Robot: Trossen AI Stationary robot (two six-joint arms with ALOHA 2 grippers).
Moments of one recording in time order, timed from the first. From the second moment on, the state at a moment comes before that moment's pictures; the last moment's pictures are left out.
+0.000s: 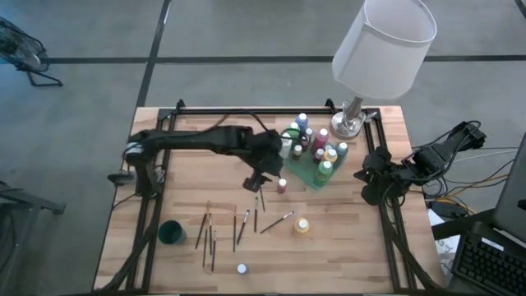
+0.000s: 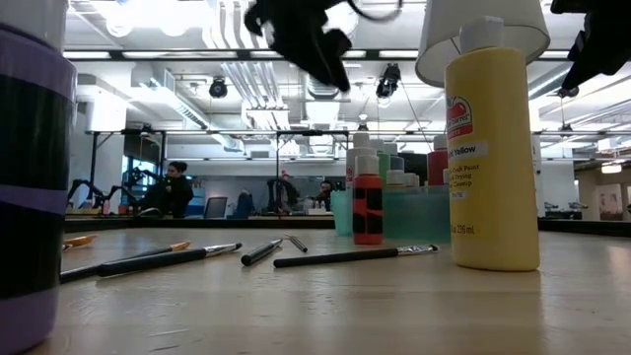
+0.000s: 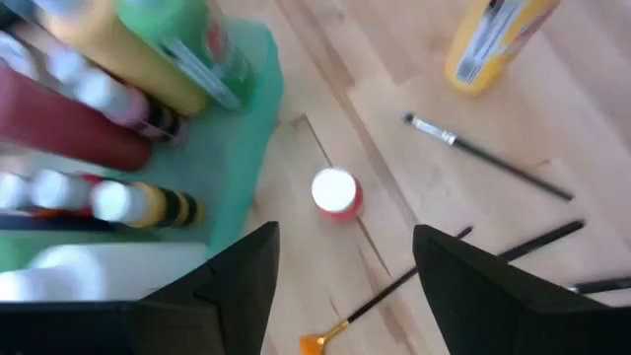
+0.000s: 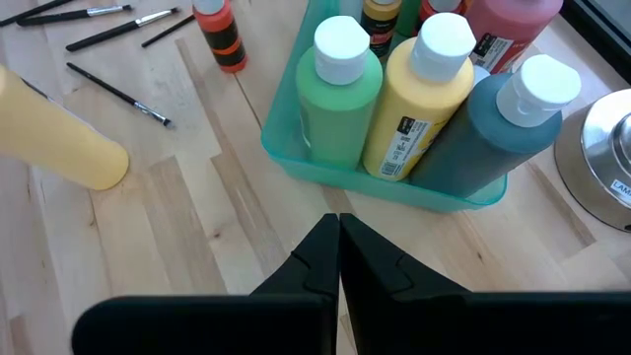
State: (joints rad) left arm 0.08 1.80 1.72 -0.87 0.14 0.55; right arm 0.54 0.70 0.84 -1.24 0.52 0.92
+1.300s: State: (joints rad) left arm -0.56 1.43 1.20 -0.56 0.17 0.30; right arm 0.54 0.70 0.84 -1.24 0.52 0.92
